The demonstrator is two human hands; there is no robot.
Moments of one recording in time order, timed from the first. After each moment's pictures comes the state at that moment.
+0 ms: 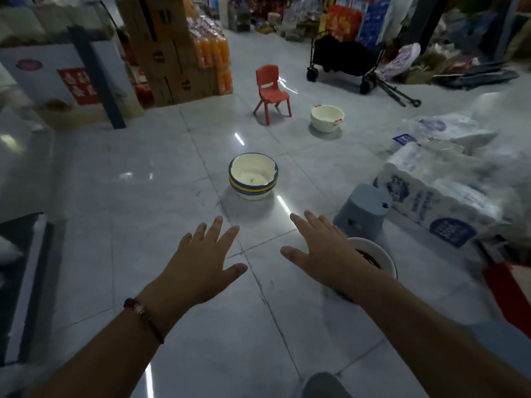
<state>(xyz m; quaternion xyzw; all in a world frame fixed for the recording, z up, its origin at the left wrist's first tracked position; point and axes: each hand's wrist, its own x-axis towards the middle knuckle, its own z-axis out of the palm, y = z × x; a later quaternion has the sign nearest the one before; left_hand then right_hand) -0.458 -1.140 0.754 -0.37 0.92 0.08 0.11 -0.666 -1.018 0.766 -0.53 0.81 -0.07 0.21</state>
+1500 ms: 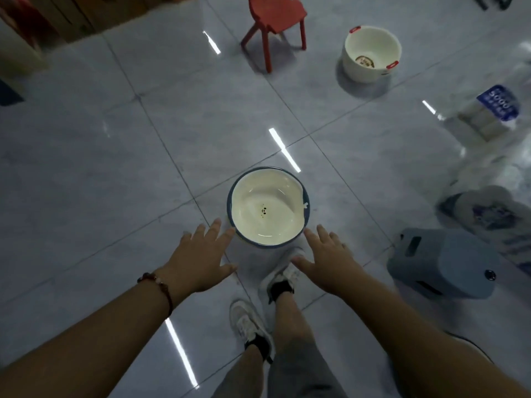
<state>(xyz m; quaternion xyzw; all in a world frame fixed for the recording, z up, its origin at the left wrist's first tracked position) -0.862 -1.990 0.523 -0.27 0.89 0.14 0.34 -1.056 -1.807 0.518 -0.38 0.85 0.03 0.37</state>
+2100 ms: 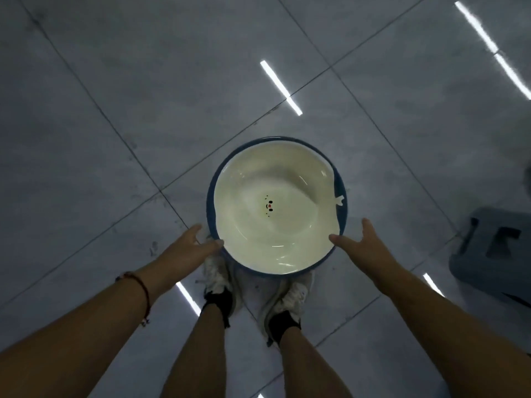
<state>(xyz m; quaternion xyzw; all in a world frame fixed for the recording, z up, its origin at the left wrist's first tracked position) -0.964 -2.153 0.176 -0.56 0.55 0.54 0.30 -1.193 -1.912 0.180 0.07 0.82 -0.23 0.51</state>
